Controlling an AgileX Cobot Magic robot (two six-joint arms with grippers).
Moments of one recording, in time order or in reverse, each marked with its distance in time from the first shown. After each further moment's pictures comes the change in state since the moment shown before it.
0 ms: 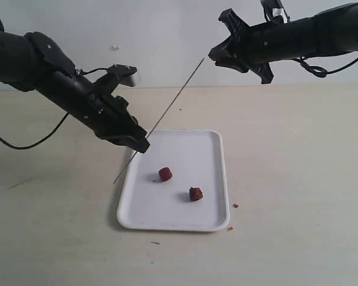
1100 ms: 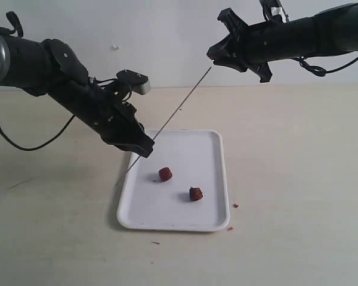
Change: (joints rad) left arm -0.045 0.015 0.000 0.096 -0.079 -0.053; right arm 0.000 0.000 0.000 0.021 0.023 -0.048
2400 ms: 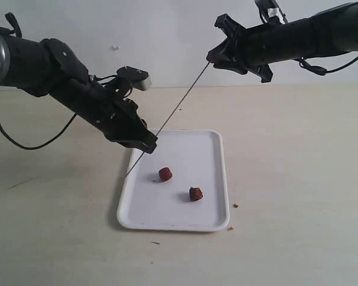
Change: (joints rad) left arm 0.000 0.000 0.000 -0.063 -0.021 0.040; right arm 0.007 0.000 0.000 -0.051 -0.009 -0.030
